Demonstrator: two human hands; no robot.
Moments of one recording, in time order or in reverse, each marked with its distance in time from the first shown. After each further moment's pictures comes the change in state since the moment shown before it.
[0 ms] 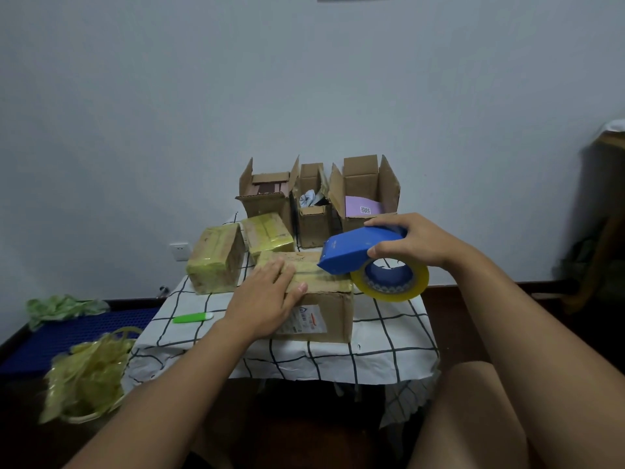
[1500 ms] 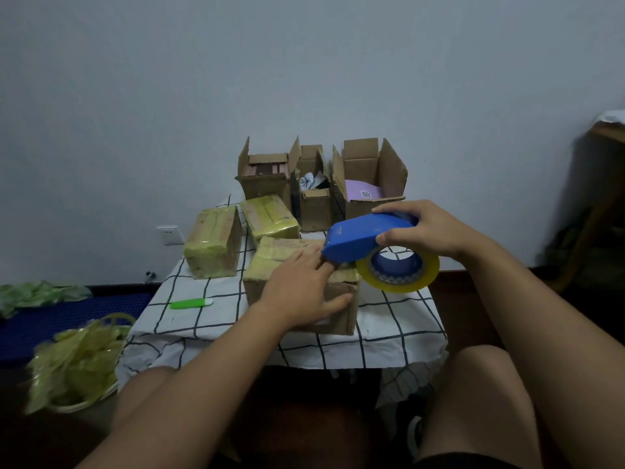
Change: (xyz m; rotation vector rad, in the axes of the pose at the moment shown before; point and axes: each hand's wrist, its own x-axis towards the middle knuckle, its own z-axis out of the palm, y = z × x) left_hand 0.006 0.029 -0.001 0.039 0.139 0.267; right_hand -0.008 -0.020 0.015 -0.030 0.028 0.015
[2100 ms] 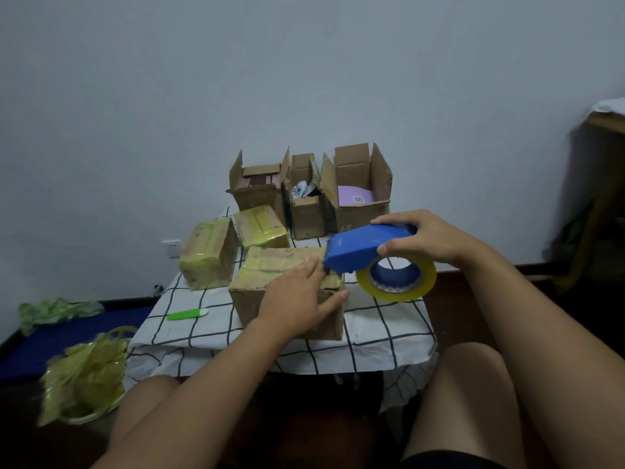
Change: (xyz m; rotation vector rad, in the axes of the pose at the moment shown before) left_hand 0.004 0.028 0.002 -0.024 -0.090 -0.165; right_hand -0.018 0.030 -0.019 0.104 -0.037 0.012
